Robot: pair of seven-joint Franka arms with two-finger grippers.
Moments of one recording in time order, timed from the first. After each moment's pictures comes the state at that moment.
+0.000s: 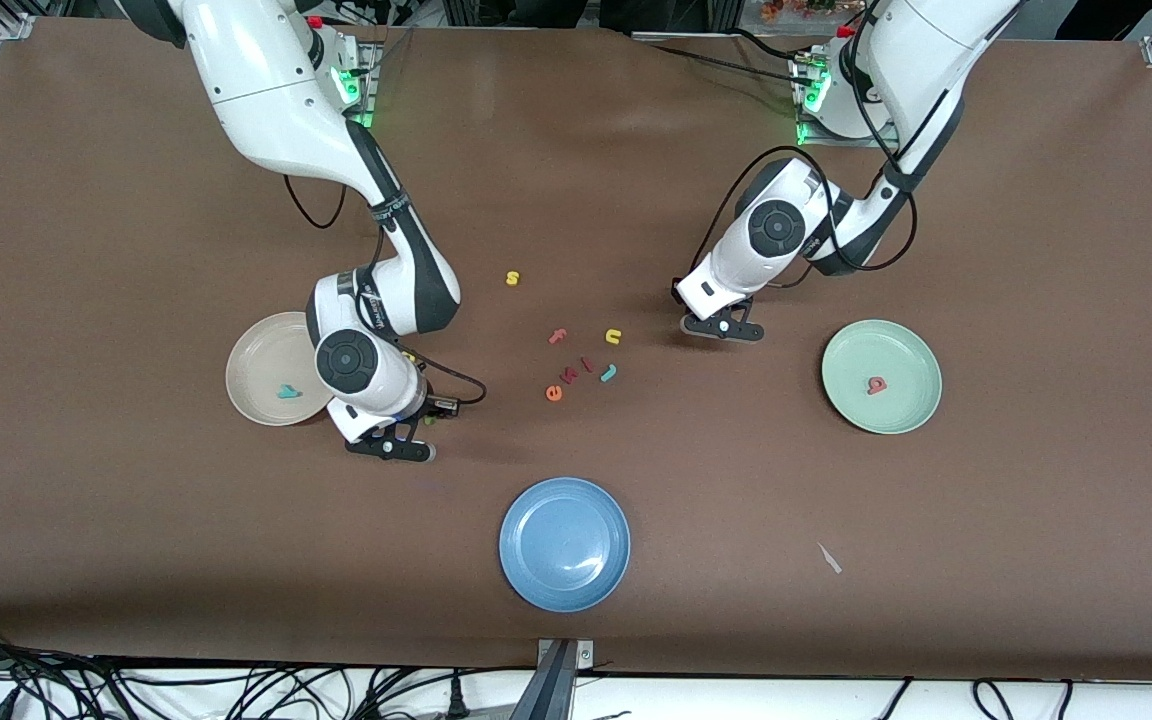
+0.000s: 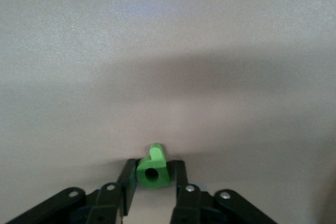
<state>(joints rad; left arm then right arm) -0.08 0.48 -0.48 -2.22 0.09 2.60 -0.50 0.55 0.80 -0.17 -1.54 0.21 2.27 0.42</state>
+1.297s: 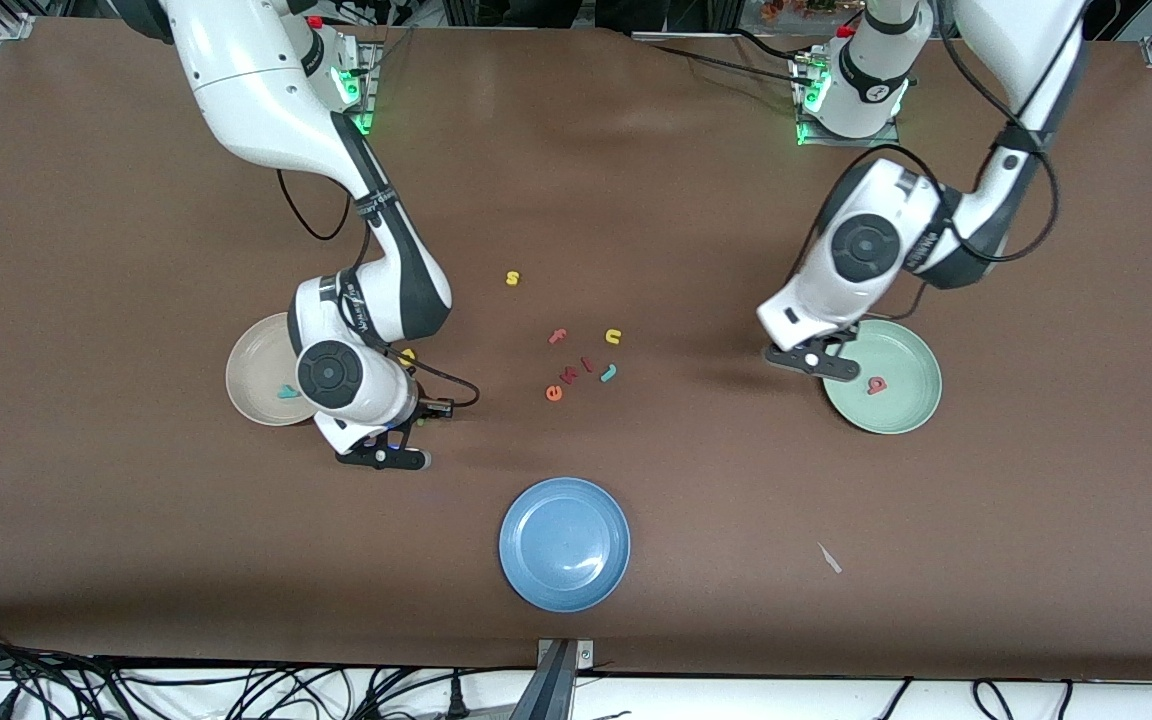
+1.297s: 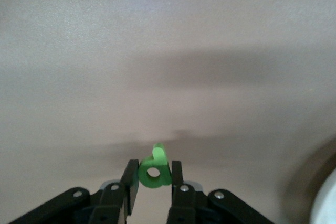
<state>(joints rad) 0.13 0.34 -0.46 -2.05 0.27 2.20 -0.23 0.52 0.79 -0.18 -1.43 0.22 2.09 0.32</state>
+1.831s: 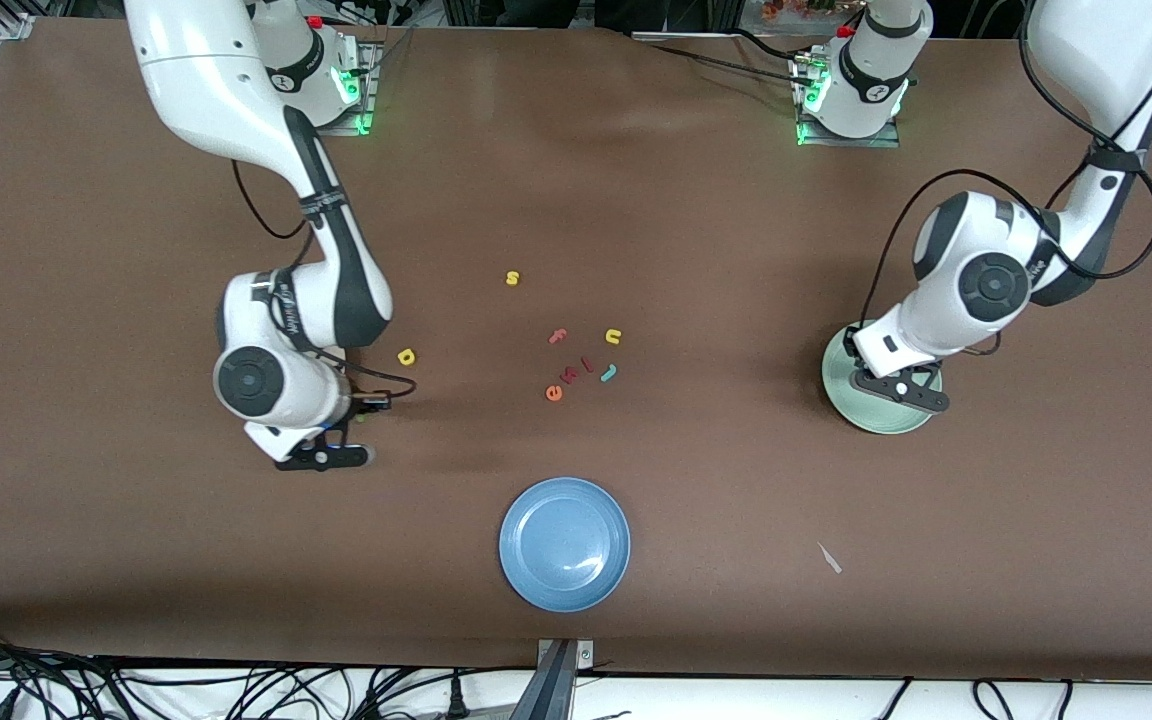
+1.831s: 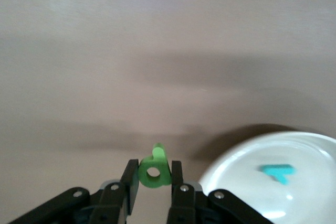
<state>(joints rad) 0.35 0.39 -0.46 -2.08 0.27 2.31 0.05 0.51 0.68 -0.31 -1.55 0.21 2.03 0.05</state>
